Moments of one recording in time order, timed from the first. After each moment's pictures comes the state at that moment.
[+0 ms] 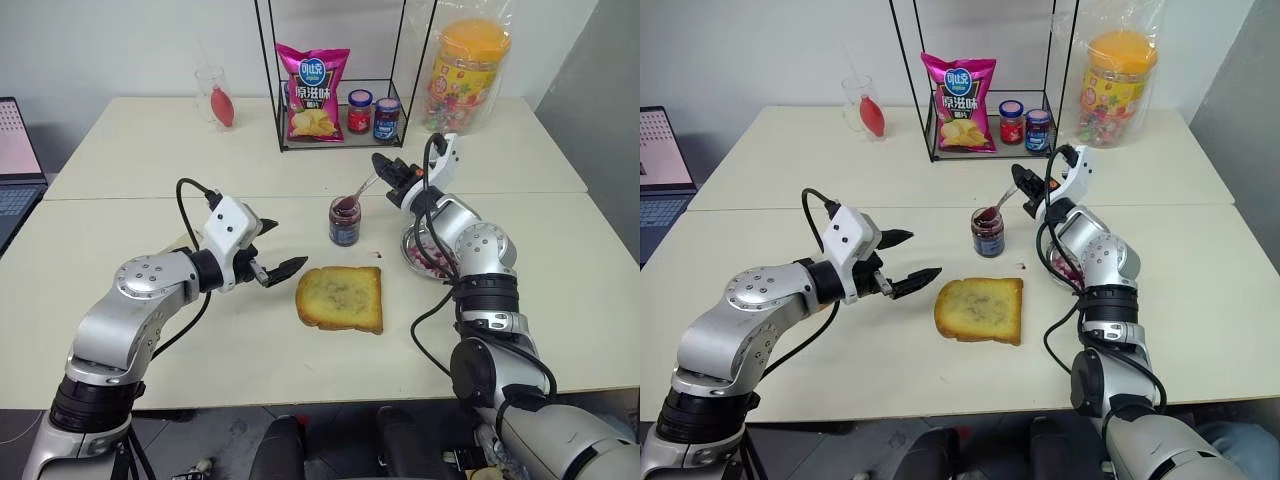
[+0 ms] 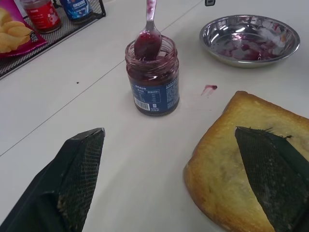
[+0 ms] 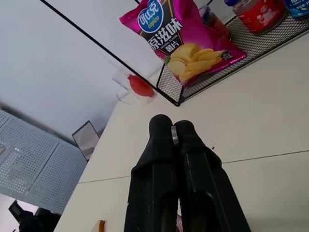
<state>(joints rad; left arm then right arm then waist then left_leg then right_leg) -0.35 0.71 0.02 -0.38 -0.41 0.67 -0.70 -0.93 -0.02 -0.37 0.41 0.68 0.69 0.22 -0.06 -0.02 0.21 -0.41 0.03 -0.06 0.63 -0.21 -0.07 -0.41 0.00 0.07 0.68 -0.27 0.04</state>
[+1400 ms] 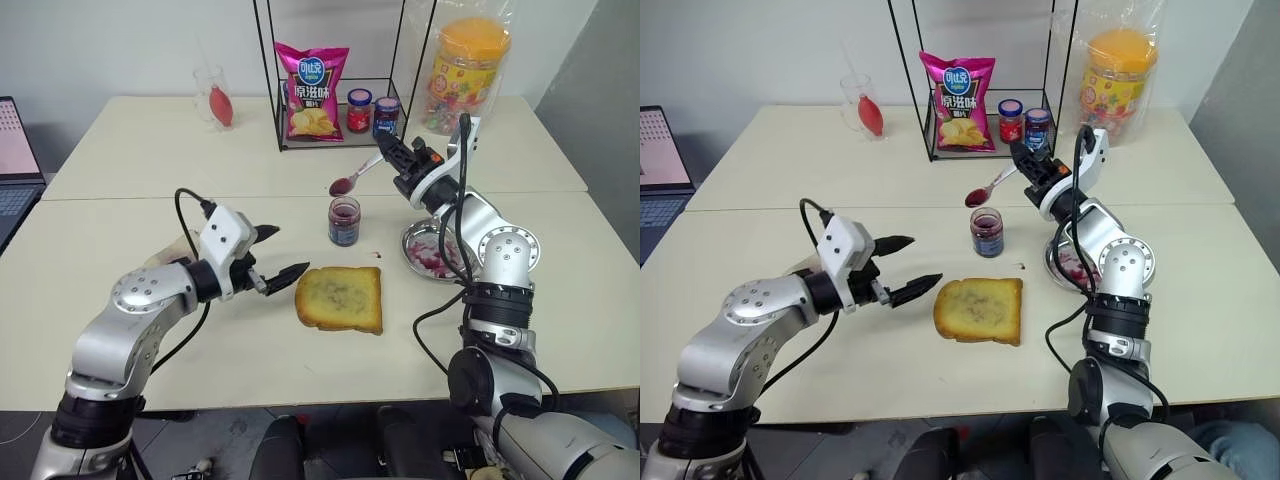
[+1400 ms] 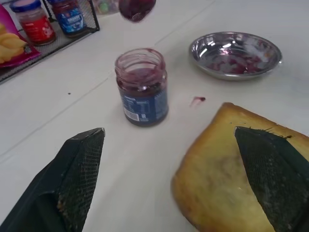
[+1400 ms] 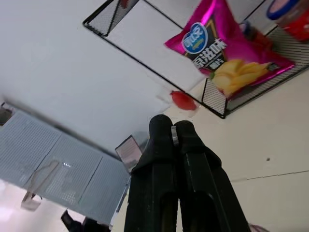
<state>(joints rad) -0.21 0.69 0.10 -0.43 -0.45 0.59 -0.74 -0.83 0.01 -0.38 0.04 0.97 0.89 0.08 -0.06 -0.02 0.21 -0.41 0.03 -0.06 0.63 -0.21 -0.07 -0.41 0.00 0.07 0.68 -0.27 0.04</state>
